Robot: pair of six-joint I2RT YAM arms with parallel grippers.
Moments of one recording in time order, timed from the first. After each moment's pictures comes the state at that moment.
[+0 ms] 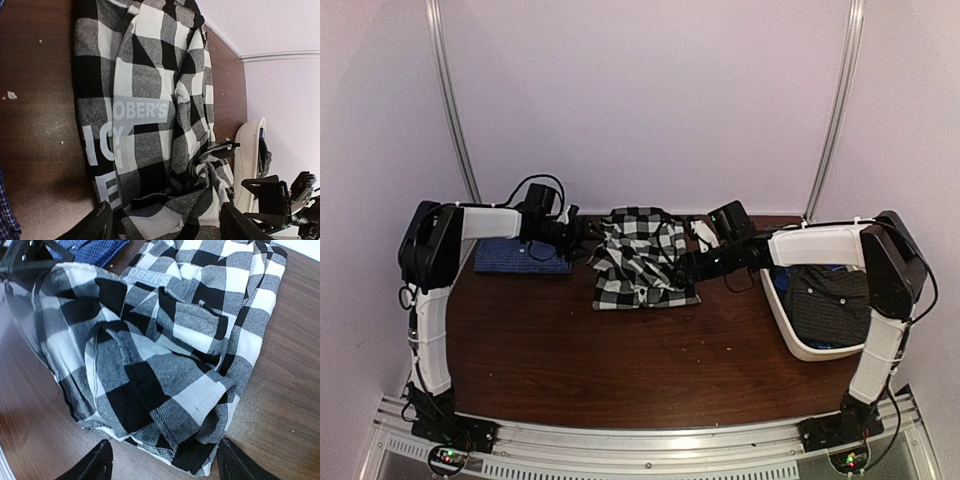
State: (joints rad) left arm -0.33 2.17 1.56 -0.15 0.69 -0.72; right arm 0.58 1.84 1.24 -0.15 -0.20 0.23
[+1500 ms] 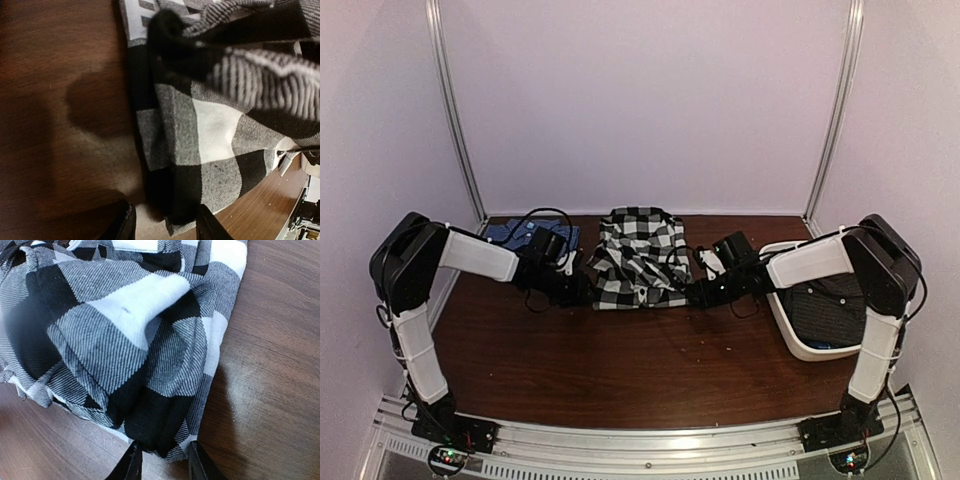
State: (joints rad) left arm -0.50 1.90 1.04 -0.06 0.39 -0.55; right arm 0.59 1.88 1.04 -0.03 -0.18 0.29
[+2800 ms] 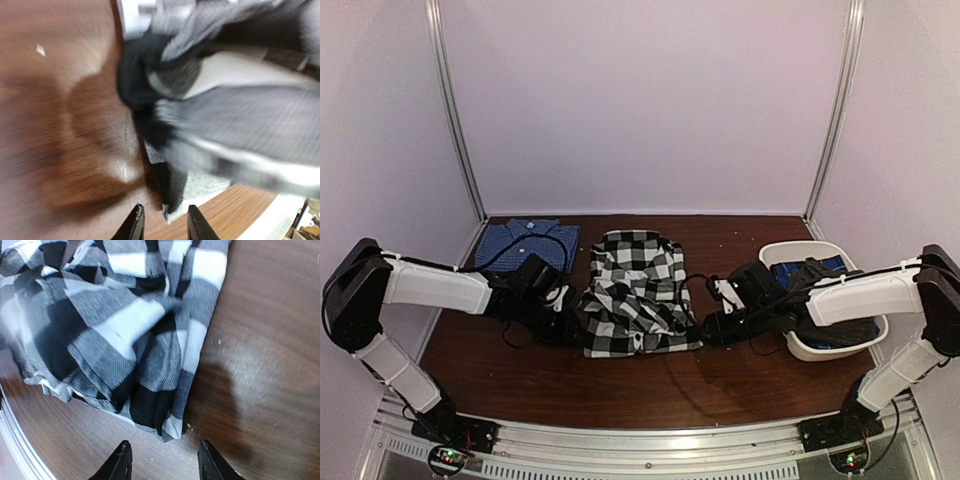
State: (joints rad) left arm -0.68 1.56 0.75 -0.23 0.34 -0.66; right arm 0.79 1.49 0.70 -0.10 -0.14 0.52
